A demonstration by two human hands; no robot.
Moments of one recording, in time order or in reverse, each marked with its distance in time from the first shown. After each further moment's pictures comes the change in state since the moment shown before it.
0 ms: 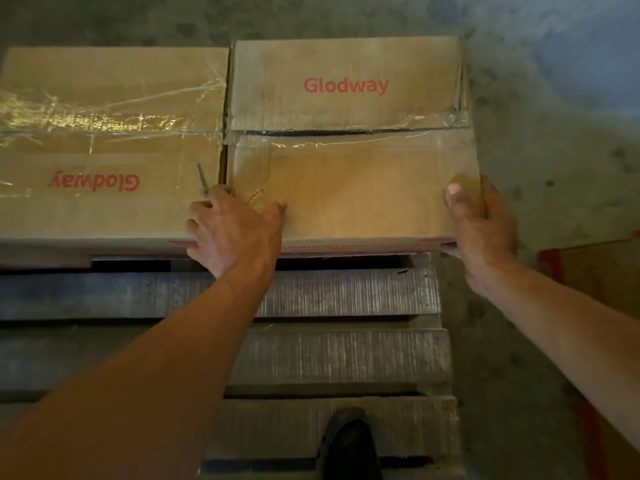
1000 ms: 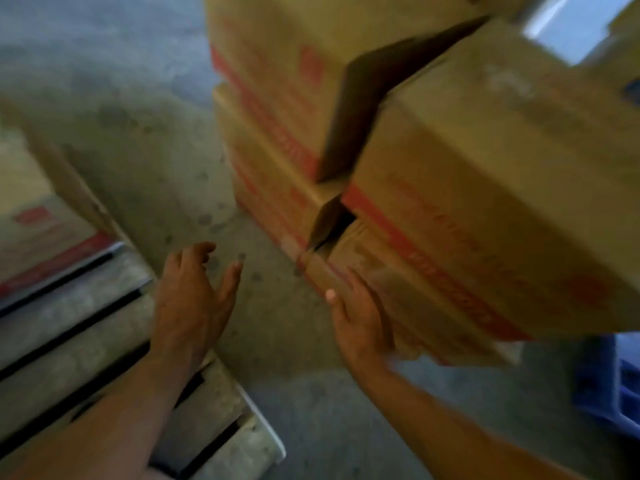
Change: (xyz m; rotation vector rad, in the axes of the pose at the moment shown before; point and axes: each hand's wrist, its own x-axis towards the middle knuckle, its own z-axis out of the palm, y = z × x) left_hand -0.483 0.018 0.063 -0.127 -0.409 1.030; right_hand -0.306 0.195 -0.405 -0.275 0.570 -0.188
